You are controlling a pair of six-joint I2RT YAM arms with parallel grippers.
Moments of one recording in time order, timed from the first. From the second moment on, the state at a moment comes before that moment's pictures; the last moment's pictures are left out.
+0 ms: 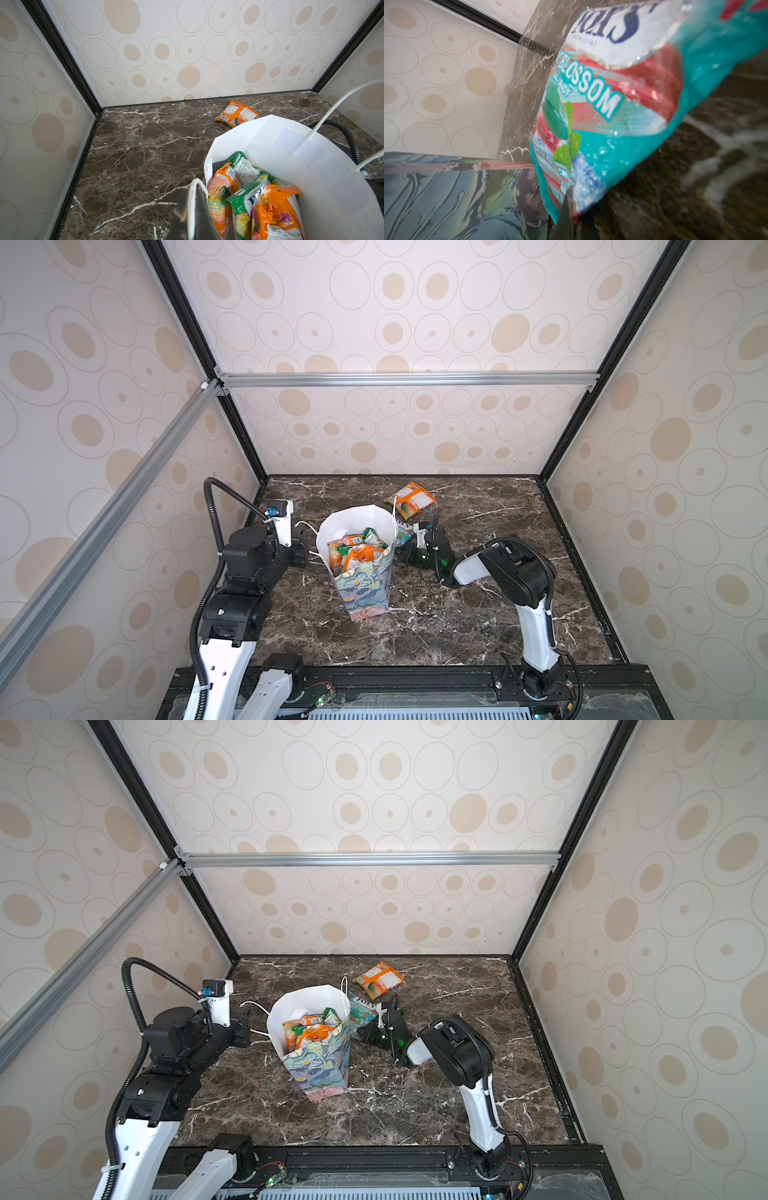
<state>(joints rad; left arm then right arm) -0.10 0.71 0.98 -0.62 0.09 -0.01 0.63 2.09 0.91 0.73 -0.32 0.93</state>
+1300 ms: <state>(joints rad) -0.10 0.72 0.98 -0.62 0.11 -0.01 0.63 1.54 0.89 0.06 -0.20 0.62</state>
